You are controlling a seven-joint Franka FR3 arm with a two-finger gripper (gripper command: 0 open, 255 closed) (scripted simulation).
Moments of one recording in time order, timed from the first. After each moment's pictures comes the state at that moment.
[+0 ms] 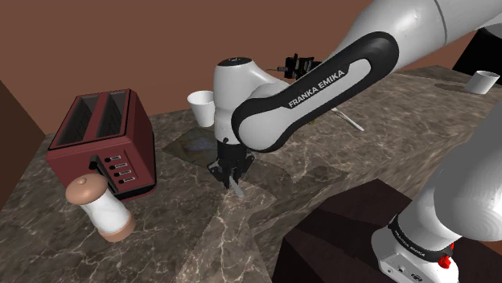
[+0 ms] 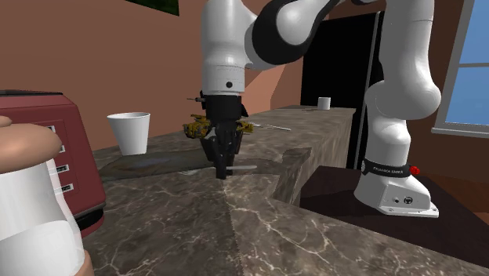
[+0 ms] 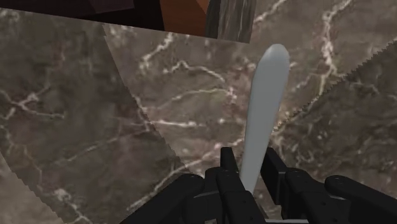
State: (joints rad) arm 0.14 0.04 0.51 -2.26 0.10 2.33 0.74
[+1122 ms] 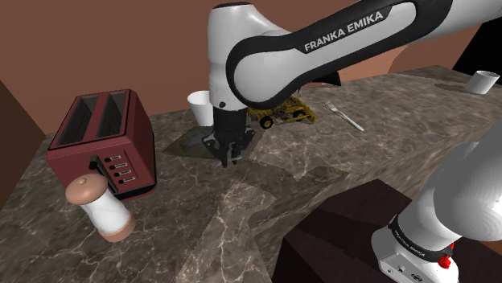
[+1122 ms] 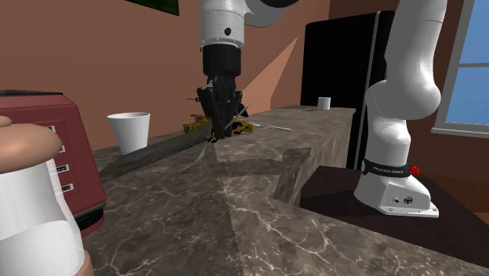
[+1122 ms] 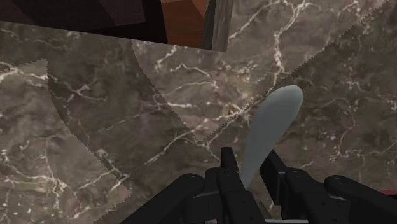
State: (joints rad) arm 0.14 -0.08 0.50 -2.14 0.15 2.10 0.71
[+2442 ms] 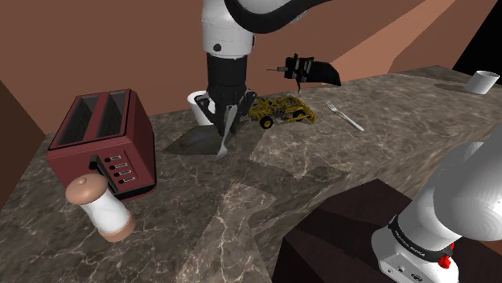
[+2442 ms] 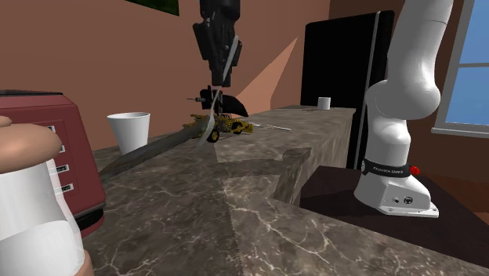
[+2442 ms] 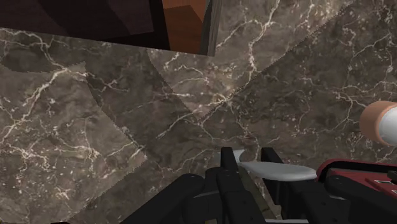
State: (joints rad) arm 0.13 -0.13 0.48 -1.93 0.16 1.84 0.72
